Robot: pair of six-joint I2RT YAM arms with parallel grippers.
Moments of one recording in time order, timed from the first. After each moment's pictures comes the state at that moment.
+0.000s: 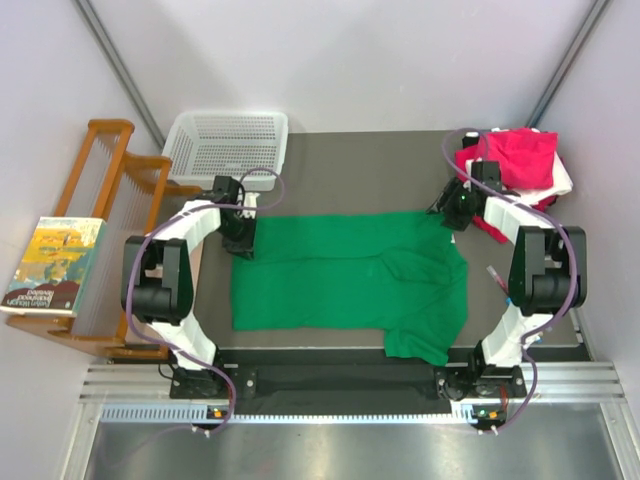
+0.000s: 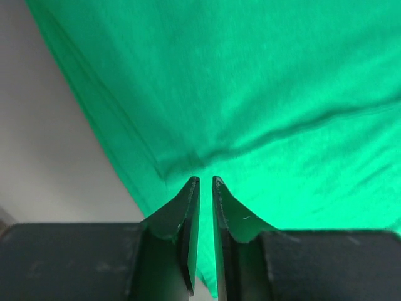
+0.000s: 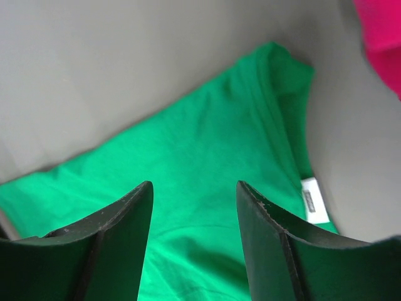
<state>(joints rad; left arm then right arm) -0.10 1.74 1.16 -0.72 0.19 0.05 -0.02 1.75 1.14 -0.31 -0.25 0.60</state>
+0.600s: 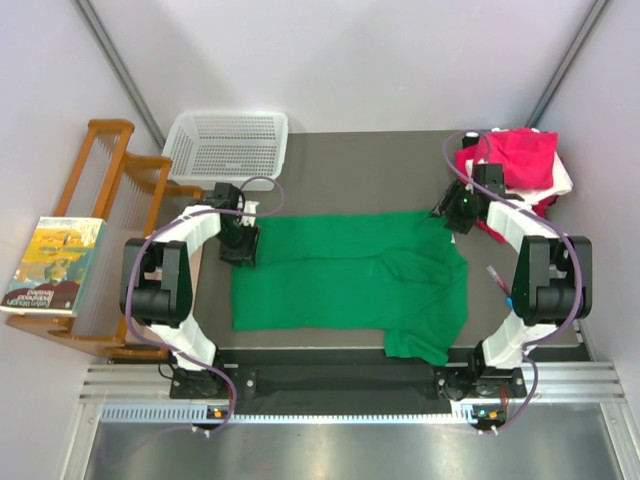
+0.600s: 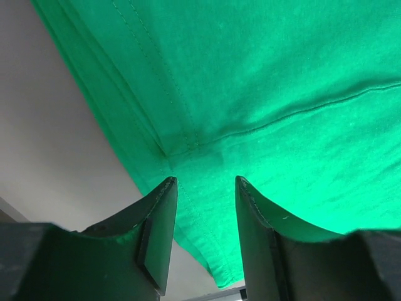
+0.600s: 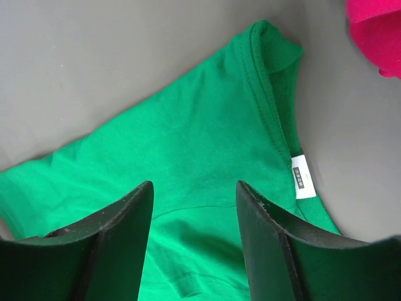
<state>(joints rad) -0.10 1.71 1.10 -0.74 0.16 0.07 -0.02 1.68 1.09 -0.33 -0.22 0.57</state>
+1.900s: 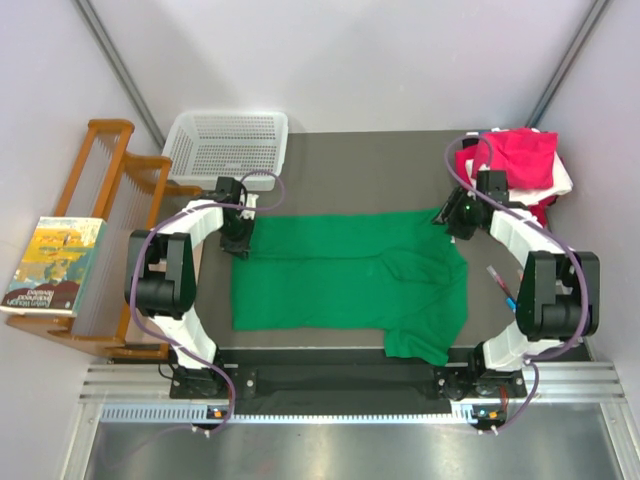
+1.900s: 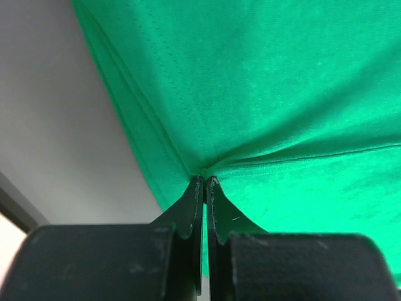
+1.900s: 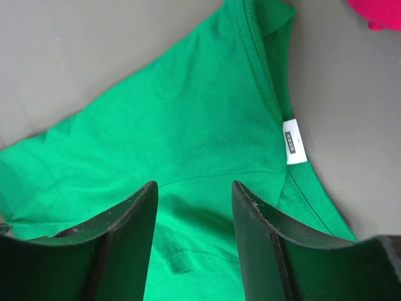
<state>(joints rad) -0.10 1.77 1.16 -0.68 0.09 0.06 -0.02 1.57 1.01 -0.35 -0.22 0.55</state>
